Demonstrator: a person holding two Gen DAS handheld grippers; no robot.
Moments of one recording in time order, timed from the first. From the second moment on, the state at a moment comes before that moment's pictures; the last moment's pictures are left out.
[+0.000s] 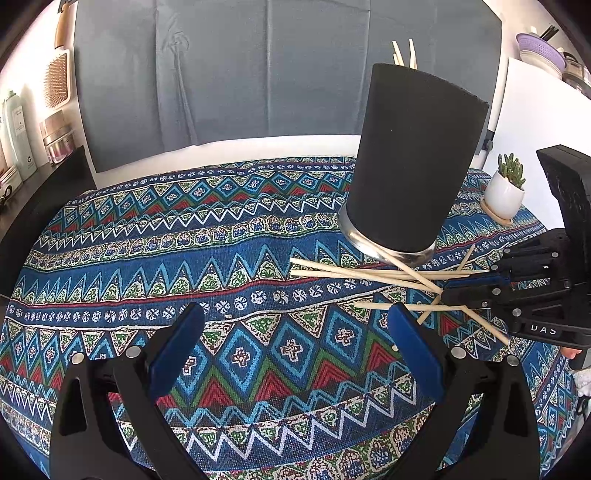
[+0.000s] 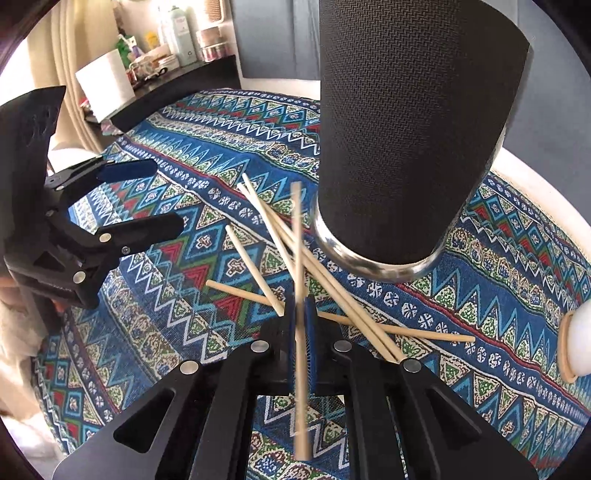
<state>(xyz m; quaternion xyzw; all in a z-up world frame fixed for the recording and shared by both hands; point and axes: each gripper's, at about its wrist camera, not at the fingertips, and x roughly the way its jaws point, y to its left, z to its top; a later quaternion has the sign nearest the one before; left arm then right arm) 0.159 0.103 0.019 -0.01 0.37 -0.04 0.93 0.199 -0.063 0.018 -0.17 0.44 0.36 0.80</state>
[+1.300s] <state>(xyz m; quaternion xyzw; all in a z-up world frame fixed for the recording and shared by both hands) 0.190 -0.019 -0.002 0.27 0.40 -0.32 0.82 0.145 -0.226 0.023 -0.03 0.42 0.37 0.83</state>
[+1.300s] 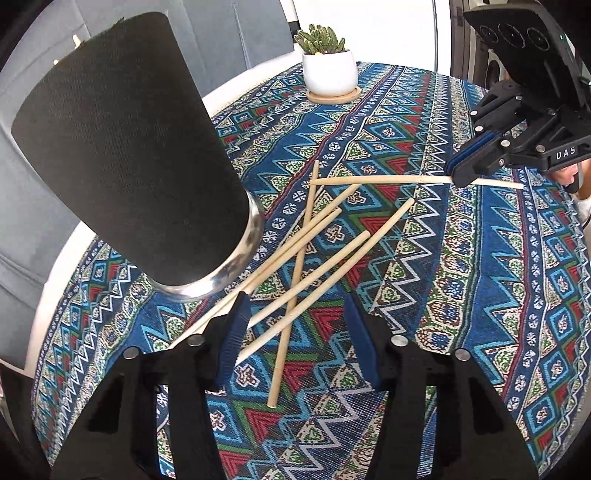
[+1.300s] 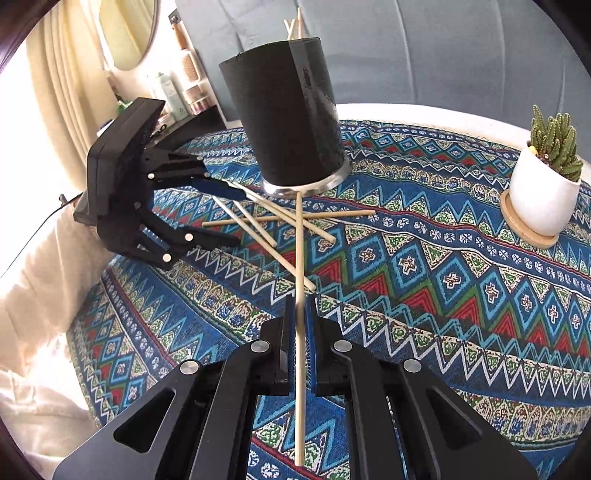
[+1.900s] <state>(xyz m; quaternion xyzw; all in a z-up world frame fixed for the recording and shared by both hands) 0.174 -0.026 -0.001 0.32 0.43 -0.29 0.80 0.142 -0.224 0.016 -0.02 0.42 0.37 0.83</state>
